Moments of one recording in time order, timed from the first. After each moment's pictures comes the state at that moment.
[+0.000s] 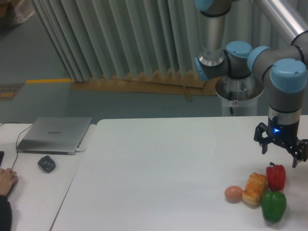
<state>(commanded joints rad) 2.52 -1.88 -1.46 -1.27 1.50 0.93</state>
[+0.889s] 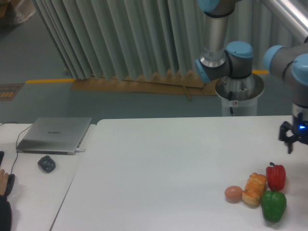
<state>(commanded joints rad) 2.71 -1.91 -1.46 -1.22 1.62 1.25</state>
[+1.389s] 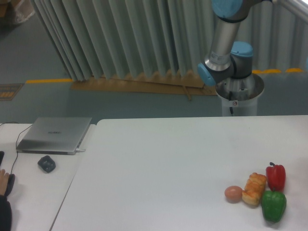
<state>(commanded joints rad) 2.84 -2.00 -1.39 -1.19 1.68 1.60</state>
